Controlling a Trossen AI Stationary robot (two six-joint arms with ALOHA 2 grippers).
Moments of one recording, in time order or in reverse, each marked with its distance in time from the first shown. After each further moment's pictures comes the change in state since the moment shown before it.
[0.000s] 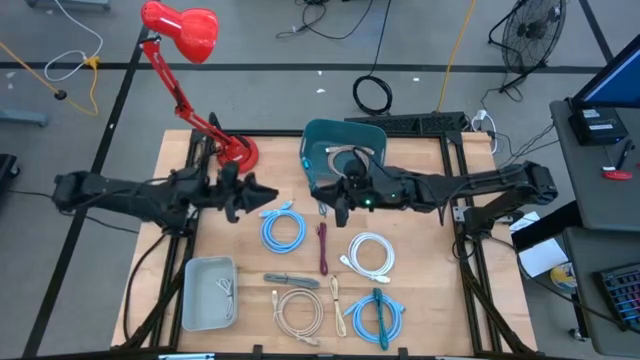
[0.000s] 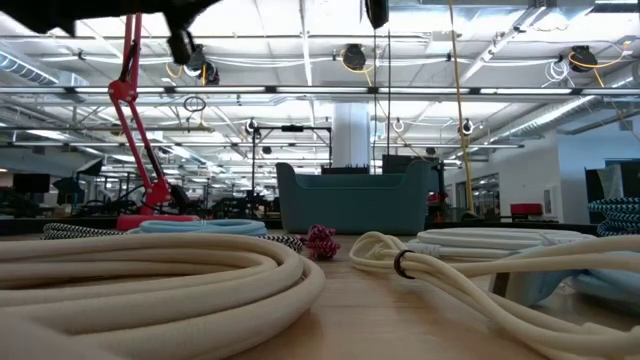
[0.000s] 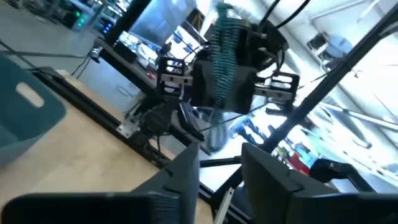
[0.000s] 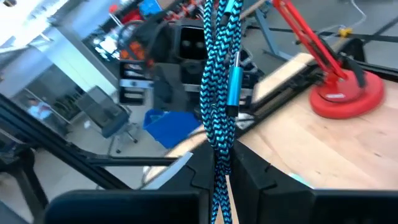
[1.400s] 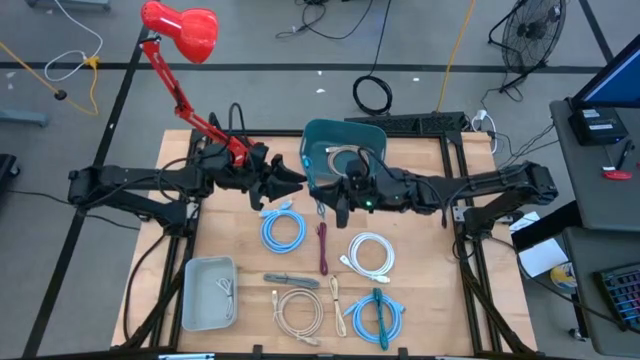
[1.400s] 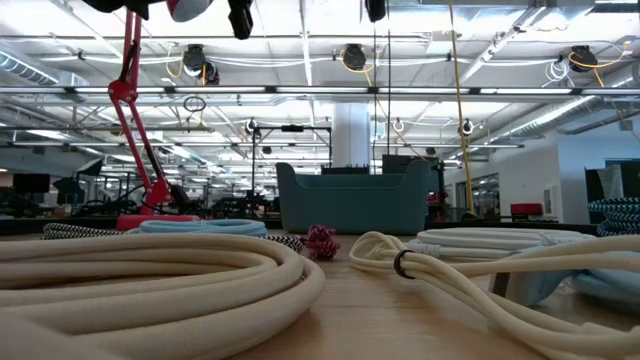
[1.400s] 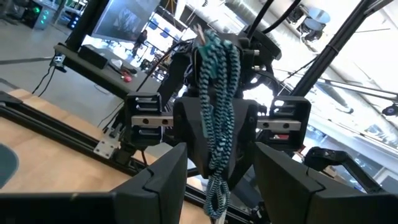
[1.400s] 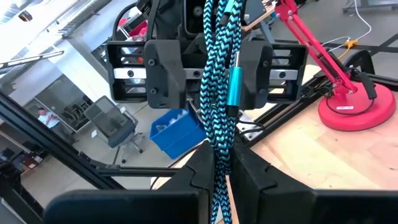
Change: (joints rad) left arm 0.131 0.302 0.311 -0.001 0.257 0.088; right arm 0.014 0.000 0.000 0.052 0.028 -0.007
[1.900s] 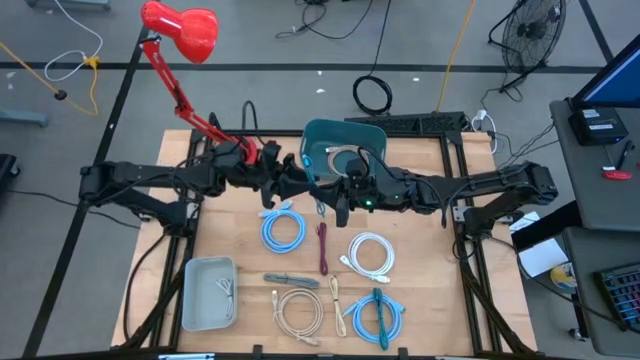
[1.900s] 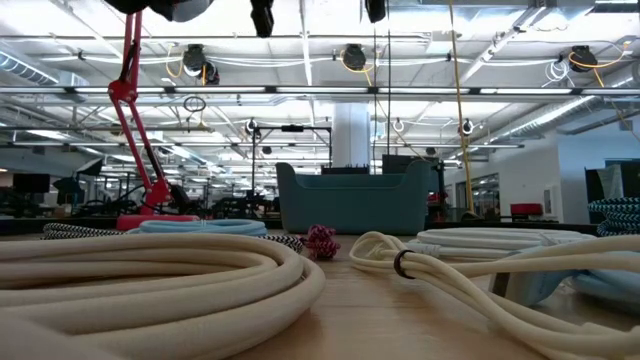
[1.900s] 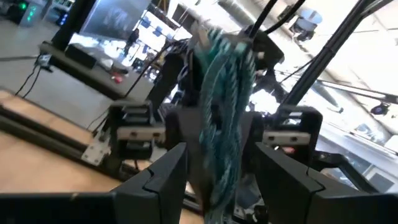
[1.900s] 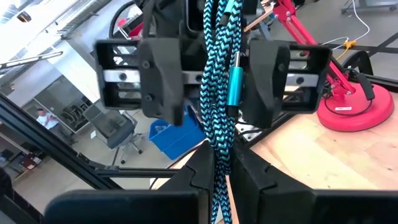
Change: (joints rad) left arm 0.000 0.122 0.085 0.061 0.034 -0.014; right arm 0.000 0.000 0.000 0.000 0.001 0.000
